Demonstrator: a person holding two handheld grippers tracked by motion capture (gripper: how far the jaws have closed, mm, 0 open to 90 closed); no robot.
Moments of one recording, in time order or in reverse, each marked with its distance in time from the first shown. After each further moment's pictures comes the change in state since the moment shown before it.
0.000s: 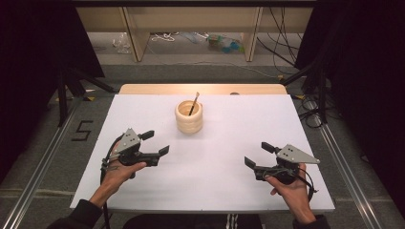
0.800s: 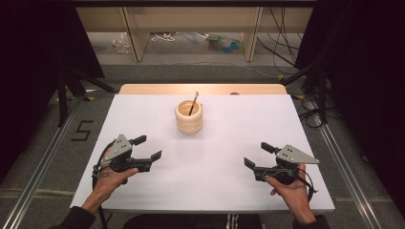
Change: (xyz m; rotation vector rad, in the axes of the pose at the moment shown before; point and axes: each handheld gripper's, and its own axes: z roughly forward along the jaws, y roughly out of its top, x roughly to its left) left arm 0.005 -0.013 -0.023 0.003 0.031 0.003; right arm 0.000 0.000 0.001 -0.006 -0.003 -0.022
